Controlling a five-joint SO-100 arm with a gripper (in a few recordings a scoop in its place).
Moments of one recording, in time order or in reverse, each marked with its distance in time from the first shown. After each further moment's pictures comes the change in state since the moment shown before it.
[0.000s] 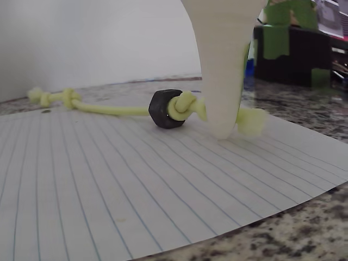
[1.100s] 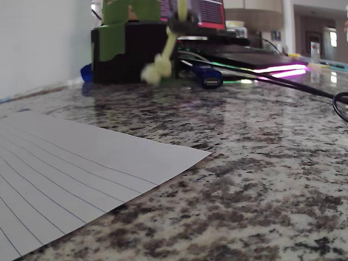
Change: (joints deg) arm 25.8 57.4 28.9 -28.9 4.7
